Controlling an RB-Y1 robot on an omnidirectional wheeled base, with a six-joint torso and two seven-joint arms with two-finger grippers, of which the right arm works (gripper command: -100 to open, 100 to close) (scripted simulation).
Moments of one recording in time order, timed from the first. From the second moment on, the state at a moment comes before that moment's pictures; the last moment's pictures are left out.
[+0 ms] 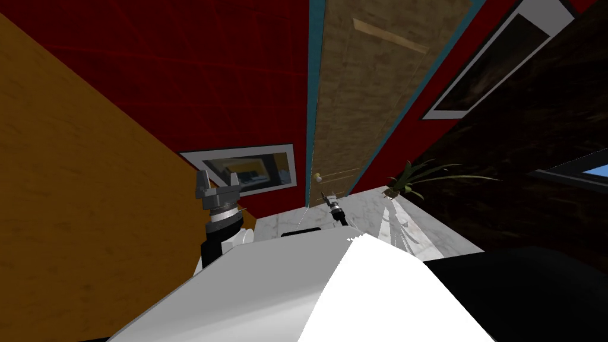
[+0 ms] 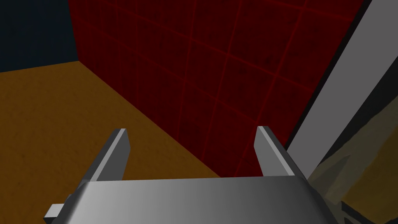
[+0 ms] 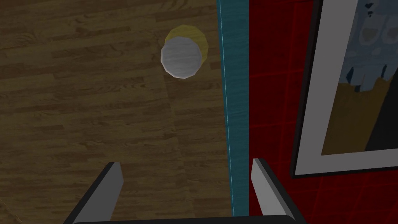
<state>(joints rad) 0.11 -0.14 -0.04 -1.00 0.17 -0.77 1.17</state>
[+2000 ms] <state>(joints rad) 0.07 -0.17 -0.02 -0.84 0.11 -0.81 1.30</state>
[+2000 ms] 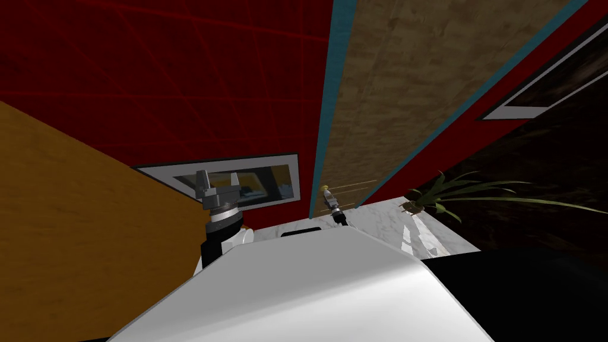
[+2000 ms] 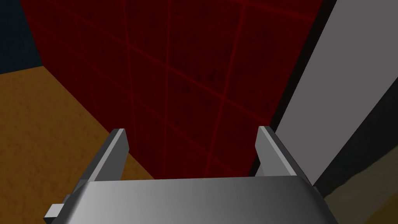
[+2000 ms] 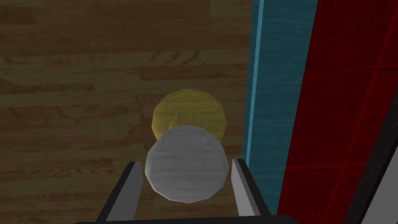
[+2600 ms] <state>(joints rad) 0.07 -0.17 -0.01 -0.84 0.10 -0.81 1.23</state>
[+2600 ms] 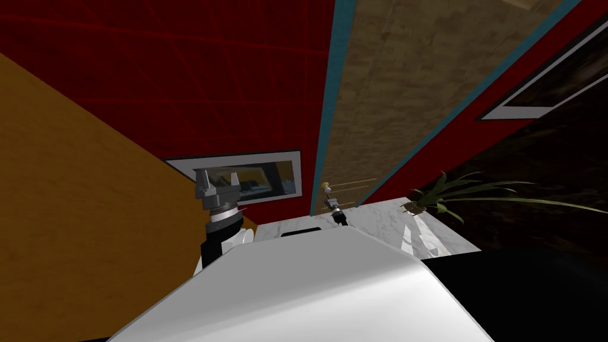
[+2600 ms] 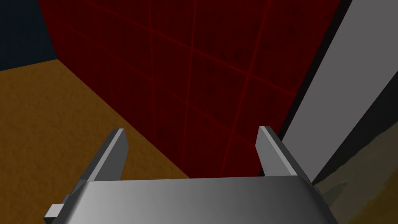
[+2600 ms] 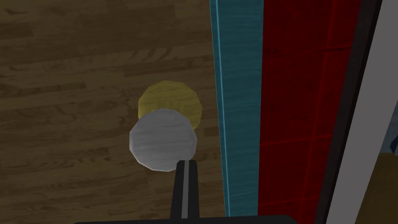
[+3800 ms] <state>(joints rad) 0.07 -0.22 -0.11 -0.81 0.06 -0.83 1.30</state>
